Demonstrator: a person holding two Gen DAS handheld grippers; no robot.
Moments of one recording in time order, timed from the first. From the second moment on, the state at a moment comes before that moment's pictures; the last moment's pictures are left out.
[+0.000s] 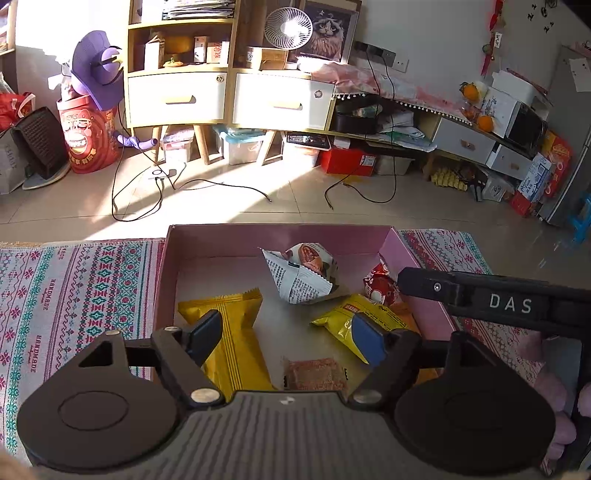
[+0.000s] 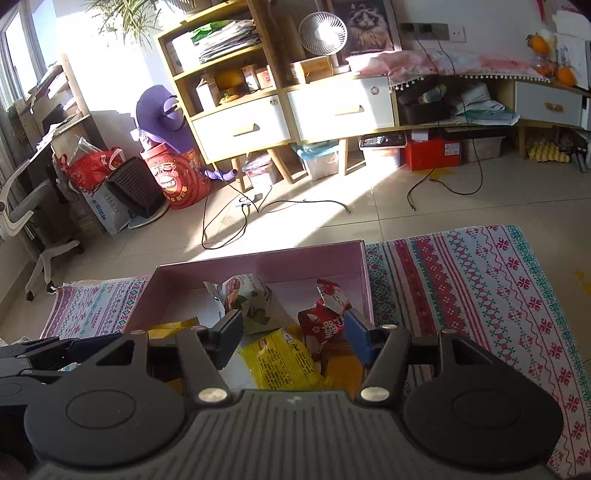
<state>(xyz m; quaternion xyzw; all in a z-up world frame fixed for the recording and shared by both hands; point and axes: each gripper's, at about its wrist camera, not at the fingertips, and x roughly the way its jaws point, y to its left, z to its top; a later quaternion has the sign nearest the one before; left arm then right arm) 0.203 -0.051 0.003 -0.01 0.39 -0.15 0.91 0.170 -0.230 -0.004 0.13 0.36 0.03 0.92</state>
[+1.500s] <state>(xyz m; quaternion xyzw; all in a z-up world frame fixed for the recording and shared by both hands) 0.077 0.026 -0.002 0.03 0.39 -0.16 0.91 0.038 -0.196 0.007 0.04 0.35 0.08 0.93</state>
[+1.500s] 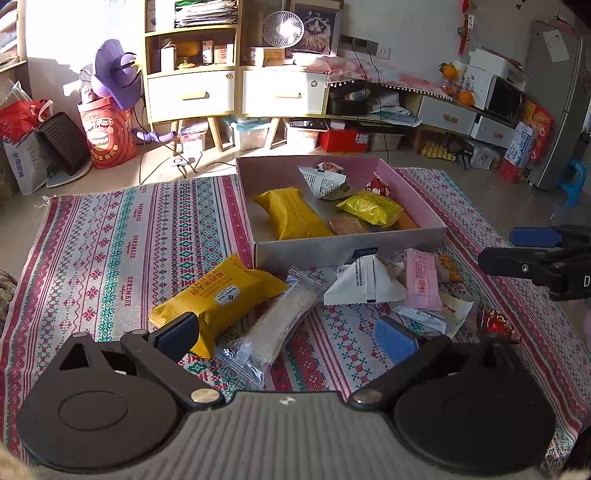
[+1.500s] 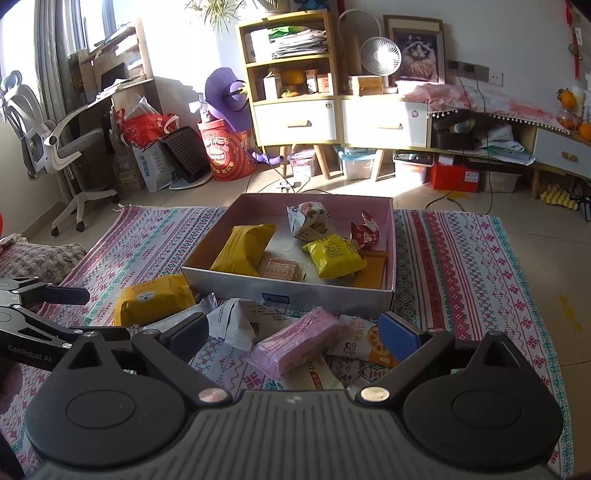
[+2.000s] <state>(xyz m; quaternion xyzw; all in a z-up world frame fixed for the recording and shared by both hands) 0.057 0.039 -0.039 0.04 0.37 -0.16 0.91 0.011 -0.212 -0.028 0.00 0.37 0.07 0.93</state>
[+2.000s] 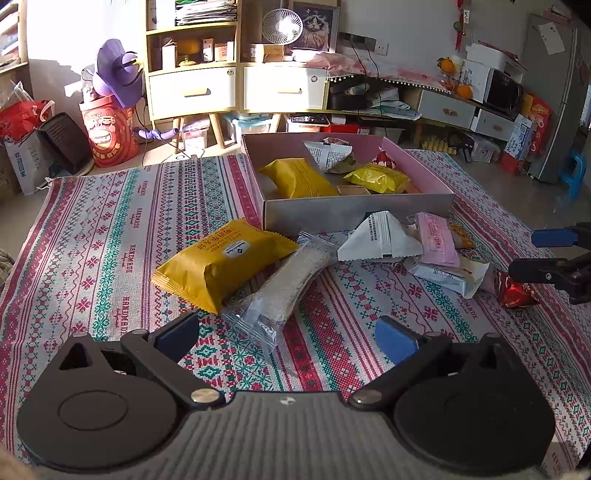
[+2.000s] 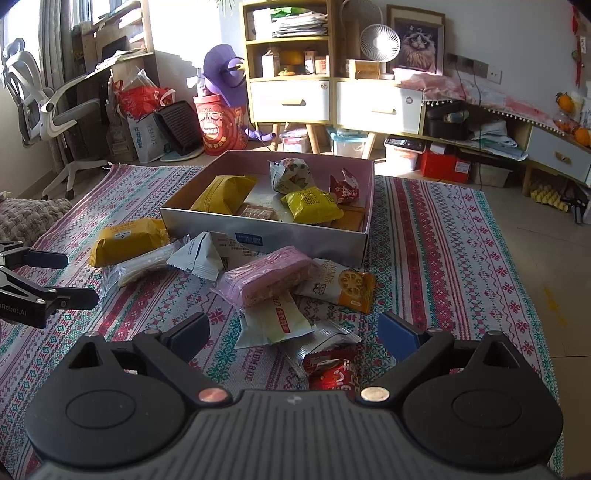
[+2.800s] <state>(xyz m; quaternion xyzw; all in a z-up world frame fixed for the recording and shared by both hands) 0.097 0.044 -0.060 0.02 0.37 -0.16 0.92 0.002 -0.219 -0.069 -0.02 0.41 0.04 0.91</state>
